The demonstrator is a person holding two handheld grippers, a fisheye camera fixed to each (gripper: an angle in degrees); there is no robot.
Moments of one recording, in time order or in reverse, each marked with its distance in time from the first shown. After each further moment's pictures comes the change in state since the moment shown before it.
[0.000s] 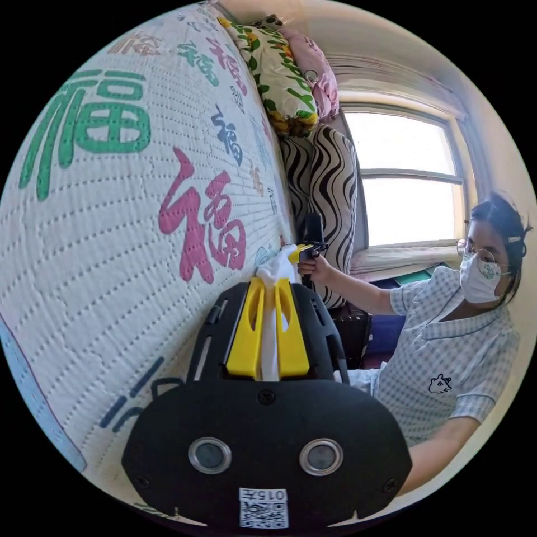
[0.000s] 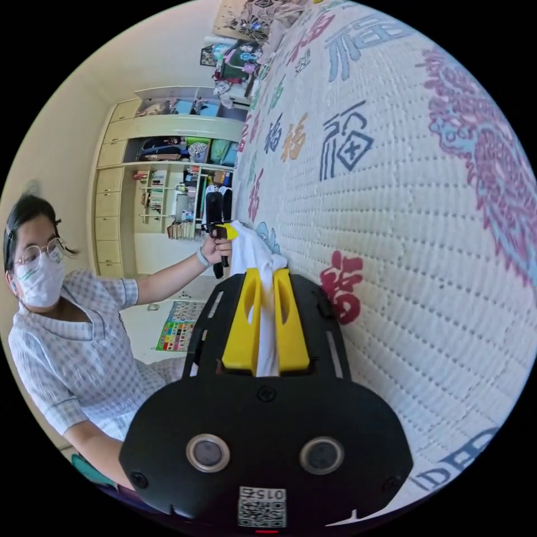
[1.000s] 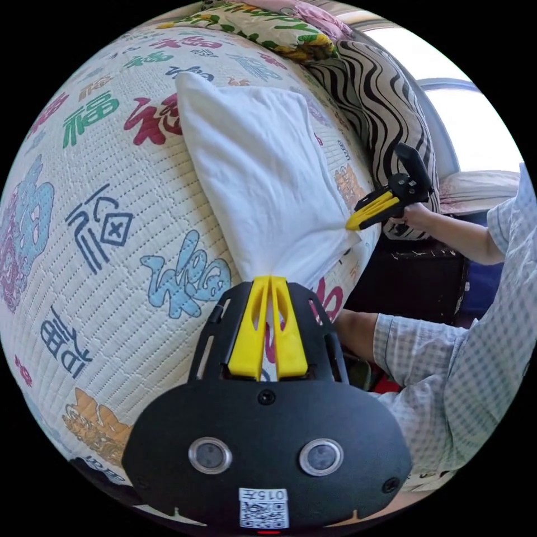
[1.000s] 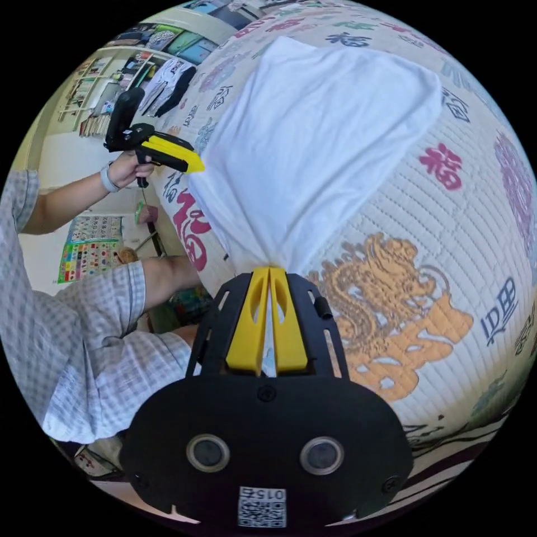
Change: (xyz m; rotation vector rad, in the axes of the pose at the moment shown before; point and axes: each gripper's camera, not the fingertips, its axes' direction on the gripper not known) left arm 0.124 0.096 0.083 -0.265 -0.594 0.069; right arm -0.061 0.090 0.094 -0.419 0.600 -0.146
